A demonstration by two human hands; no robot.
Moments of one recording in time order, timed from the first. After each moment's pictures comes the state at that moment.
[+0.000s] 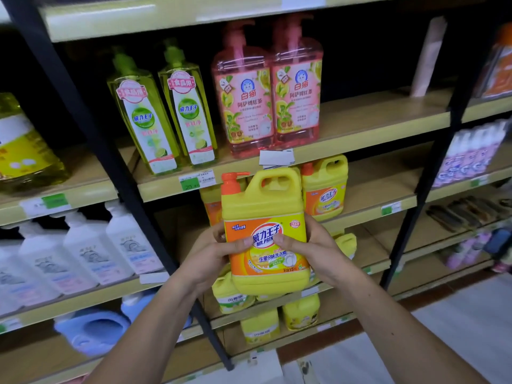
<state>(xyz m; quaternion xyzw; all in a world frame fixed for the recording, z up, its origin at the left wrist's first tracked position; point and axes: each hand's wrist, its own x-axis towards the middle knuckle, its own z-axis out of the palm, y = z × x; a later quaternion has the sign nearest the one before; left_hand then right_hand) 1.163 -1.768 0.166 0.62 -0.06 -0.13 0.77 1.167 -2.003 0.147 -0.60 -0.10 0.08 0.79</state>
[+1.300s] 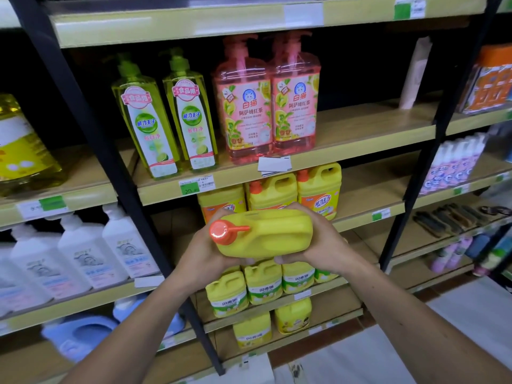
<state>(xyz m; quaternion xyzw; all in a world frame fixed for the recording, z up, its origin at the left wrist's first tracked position) 1.161 -1.751 0.182 0.83 -0.21 0.08 0.52 1.169 -2.020 0.189 -0.79 -0.22 -0.03 0.58</state>
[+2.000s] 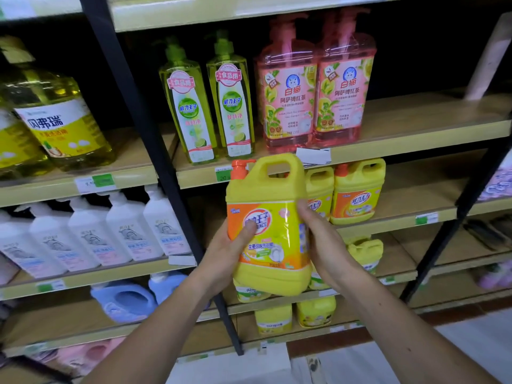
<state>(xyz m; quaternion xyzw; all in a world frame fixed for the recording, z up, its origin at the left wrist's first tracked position) 1.142 -1.747 0.163 0.65 -0.01 -0.01 0.76 1.160 -1.950 0.182 -0.57 -0.06 0.13 0.81</state>
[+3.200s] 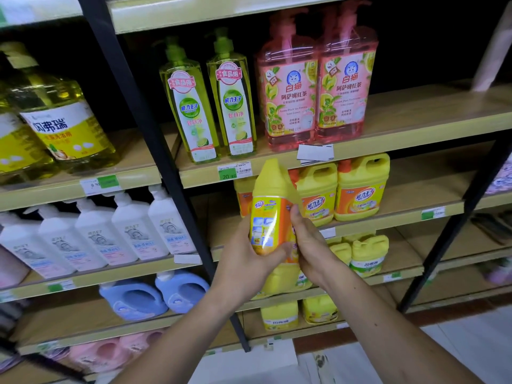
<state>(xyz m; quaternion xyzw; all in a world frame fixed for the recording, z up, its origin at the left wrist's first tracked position) 1.096 -1.787 0.201 0.82 0.00 0.10 0.57 1.178 -1.922 0.149 -0.55 0.02 0.15 0.82</state>
